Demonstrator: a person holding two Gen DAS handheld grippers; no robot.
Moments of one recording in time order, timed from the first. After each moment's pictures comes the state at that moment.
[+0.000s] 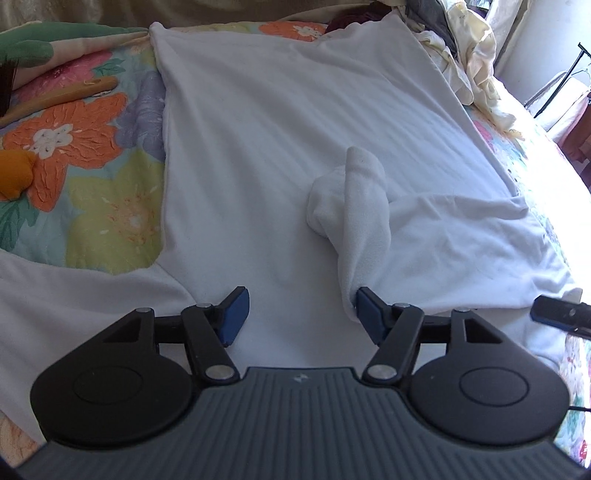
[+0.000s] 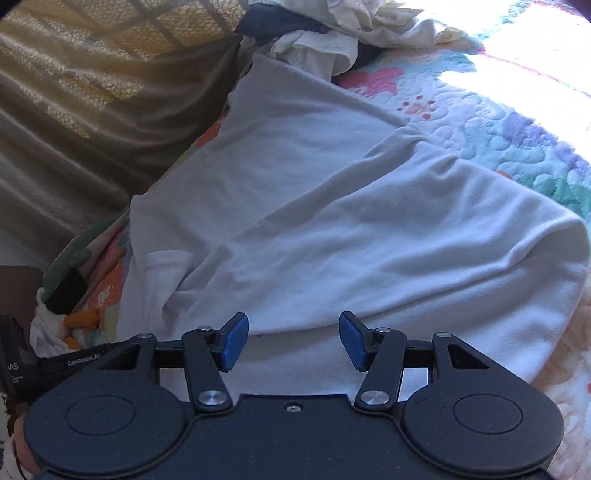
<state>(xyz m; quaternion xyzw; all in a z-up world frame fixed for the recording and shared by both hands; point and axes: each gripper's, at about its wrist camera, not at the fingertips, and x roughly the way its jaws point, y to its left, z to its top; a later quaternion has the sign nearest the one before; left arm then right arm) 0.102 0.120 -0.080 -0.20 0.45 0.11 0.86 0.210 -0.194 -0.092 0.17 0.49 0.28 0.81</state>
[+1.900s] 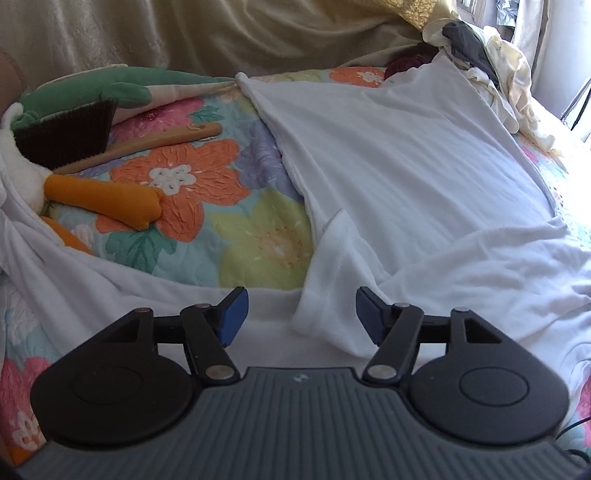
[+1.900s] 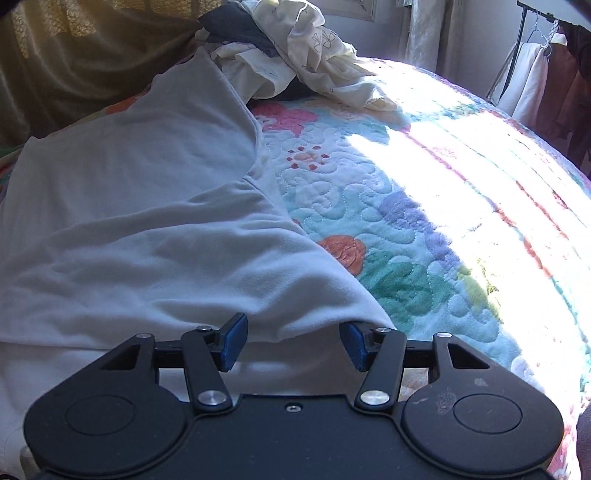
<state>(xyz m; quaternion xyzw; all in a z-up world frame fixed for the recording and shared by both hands) 0.046 0.174 -0.055 -0.14 0.42 0.19 0.88 0.222 -0.228 -0.089 -0.08 0.42 0.14 0.89</state>
